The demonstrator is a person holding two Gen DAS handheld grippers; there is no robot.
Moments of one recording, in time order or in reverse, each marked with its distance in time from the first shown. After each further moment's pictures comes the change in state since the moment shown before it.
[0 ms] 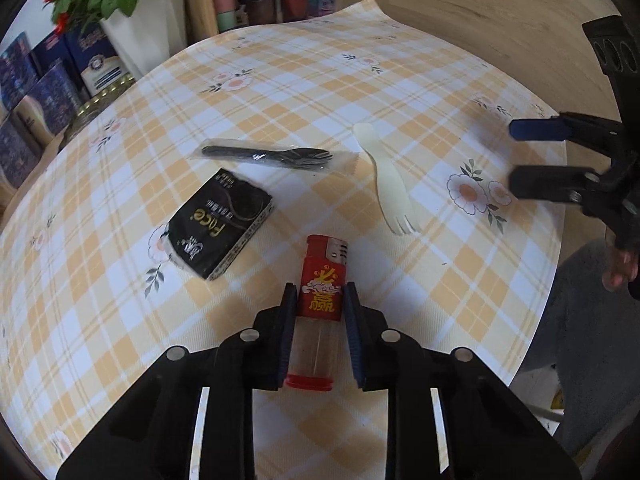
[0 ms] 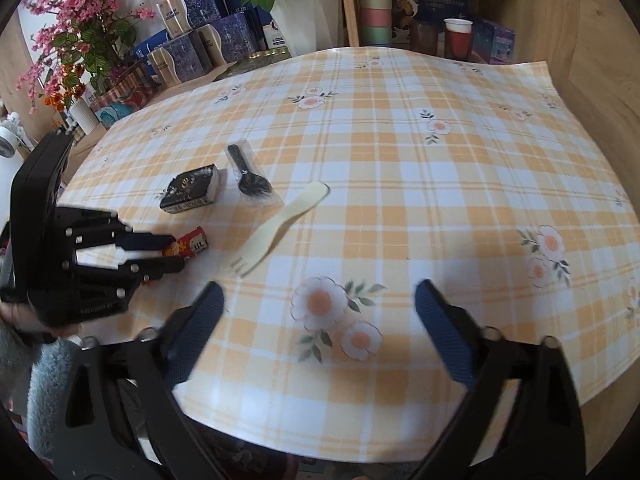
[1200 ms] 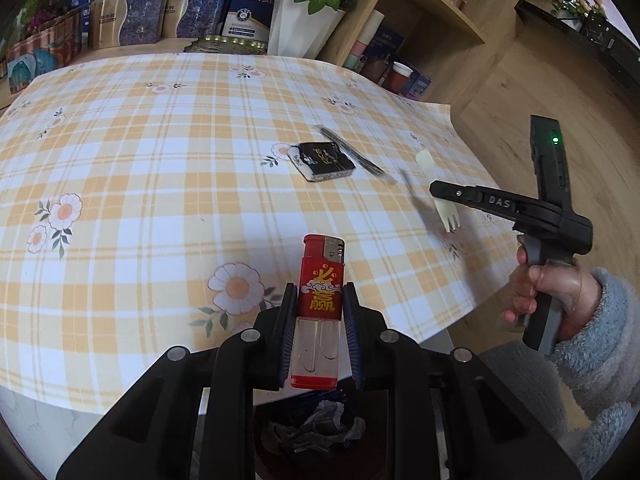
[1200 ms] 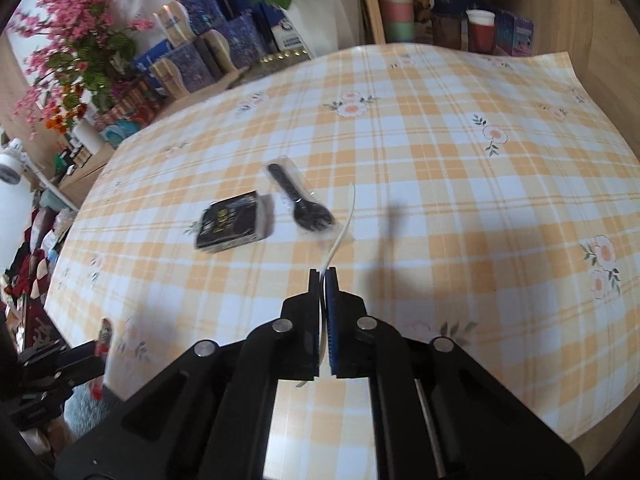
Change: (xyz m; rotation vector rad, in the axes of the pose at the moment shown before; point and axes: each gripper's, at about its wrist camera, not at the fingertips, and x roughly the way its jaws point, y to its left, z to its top) left arm -0.110 0.035 -0.118 -0.539 -0.202 -0.091; right arm 0.021 0.050 0.027 0.057 -0.003 0.046
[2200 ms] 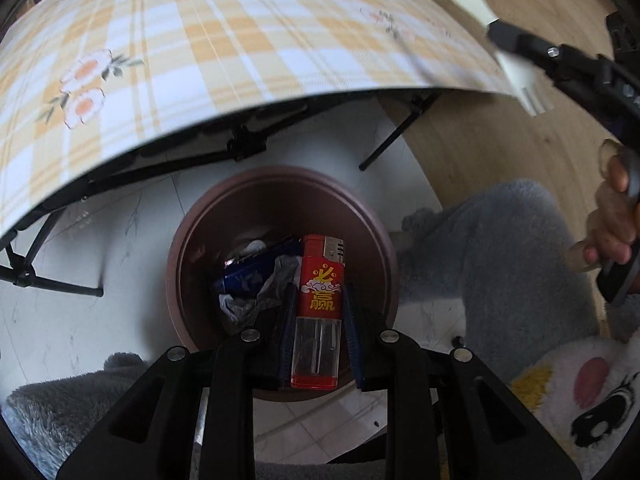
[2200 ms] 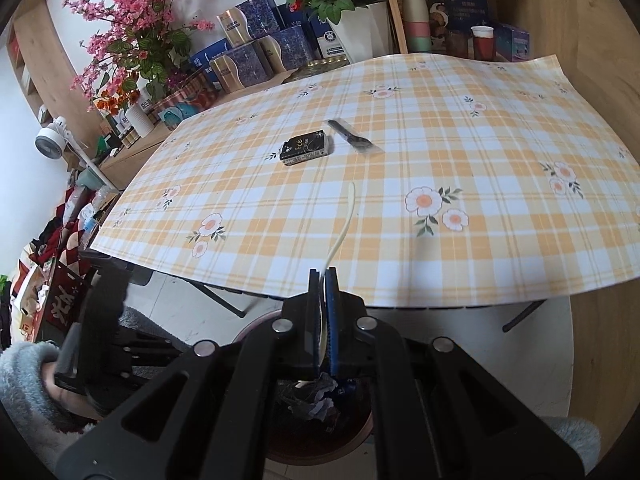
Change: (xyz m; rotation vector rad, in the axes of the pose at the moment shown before) left arm 0.050 -0.057 -0.120 0.181 0.443 -0.059; right arm -0.109 0.019 -0.120 -0.048 -0.049 0.103
